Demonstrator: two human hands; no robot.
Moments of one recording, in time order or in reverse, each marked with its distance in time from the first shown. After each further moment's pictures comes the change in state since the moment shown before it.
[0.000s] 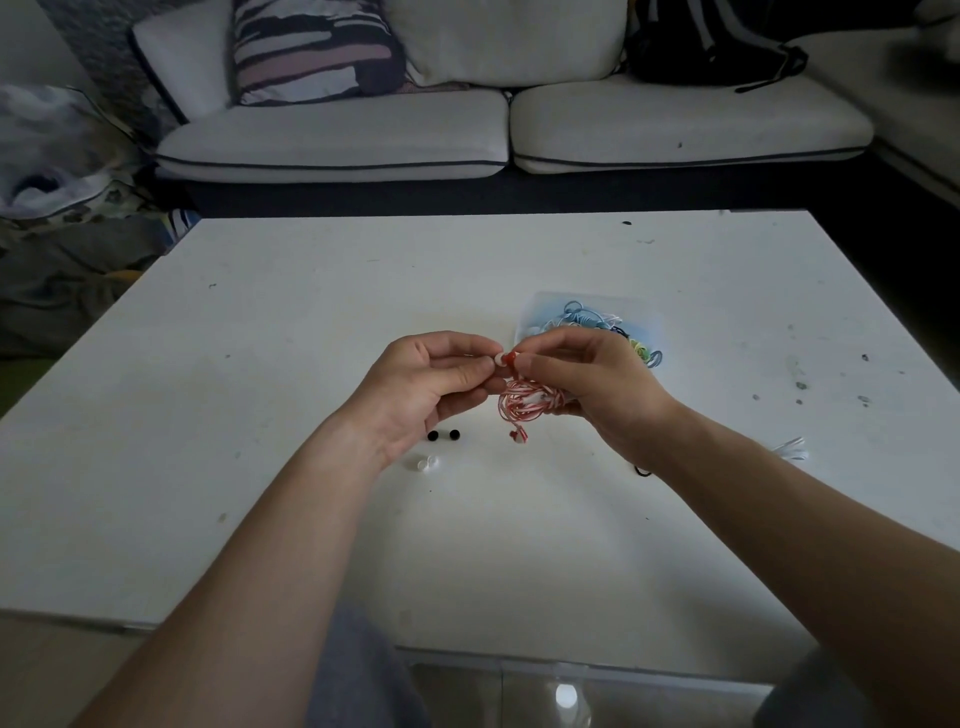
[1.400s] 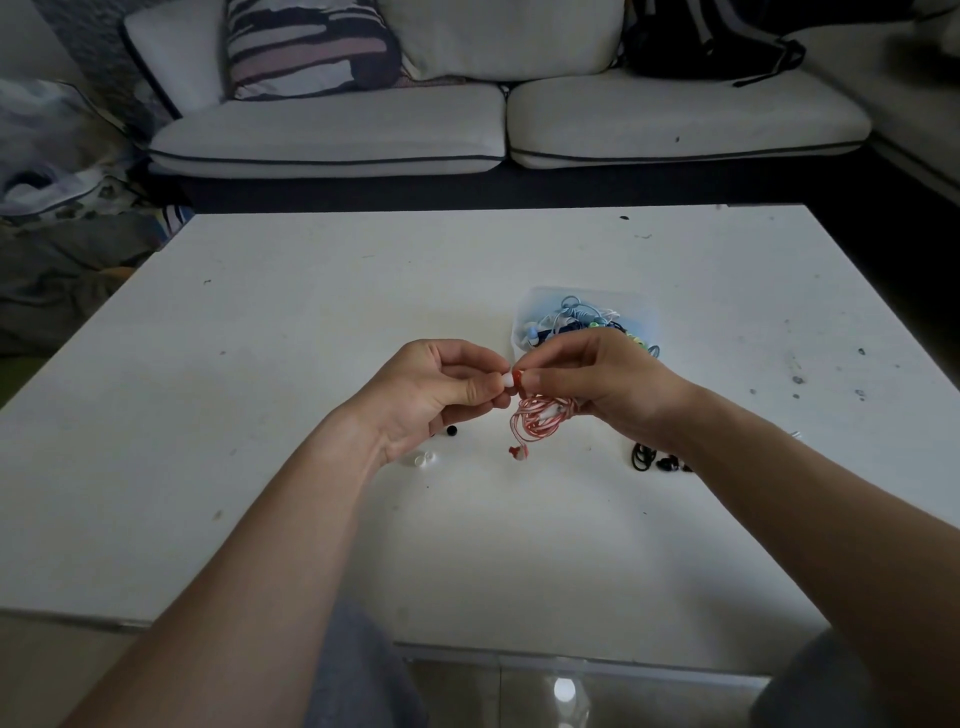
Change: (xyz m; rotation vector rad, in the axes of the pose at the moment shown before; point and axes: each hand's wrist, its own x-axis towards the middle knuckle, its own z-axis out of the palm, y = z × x) left_hand 0.003 -0.006 0.003 0.041 -0.068 -0.068; right_hand 0.003 -0.002 -0.020 -0.126 -0.223 0.046
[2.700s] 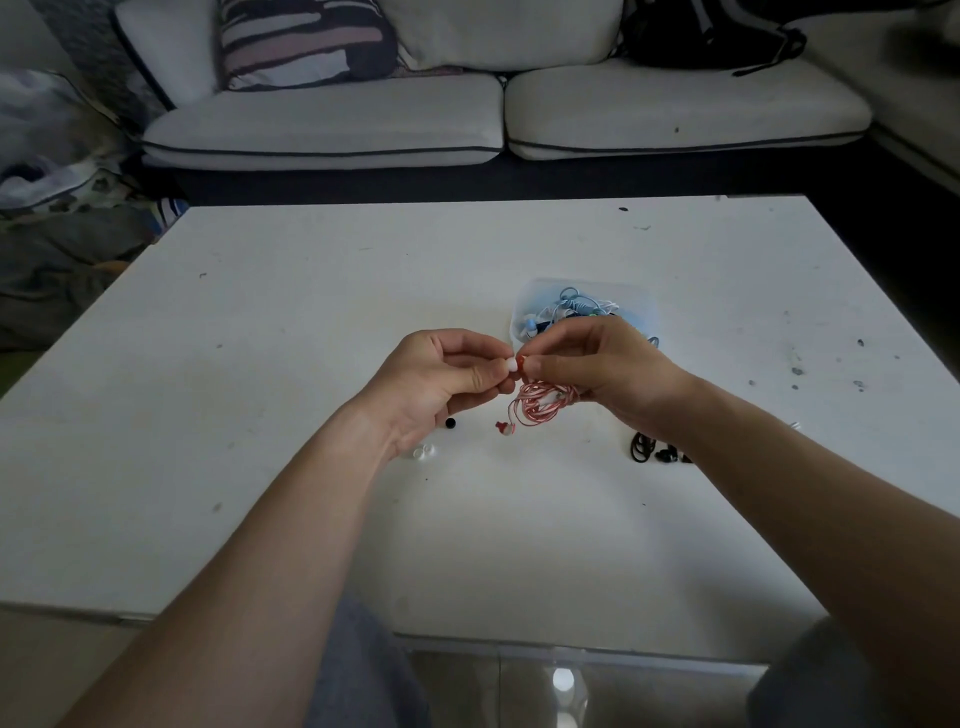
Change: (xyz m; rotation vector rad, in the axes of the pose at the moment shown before) left_hand 0.004 -0.004 0.006 -0.016 0.040 0.041; right_hand 0.000 0.002 0.000 0.021 0.041 -0.042
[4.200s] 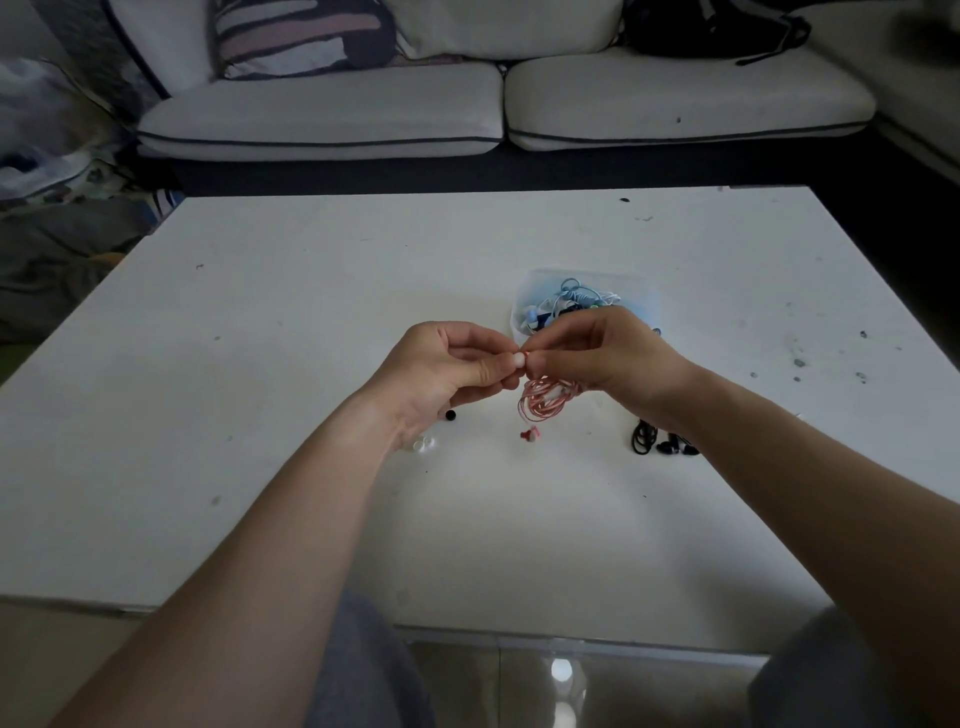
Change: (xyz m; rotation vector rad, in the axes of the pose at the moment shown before) left_hand 0.002 -0.002 0.002 0.105 0.004 0.002; right_hand 0.002 0.005 -0.006 -0.095 -0.004 -0.042
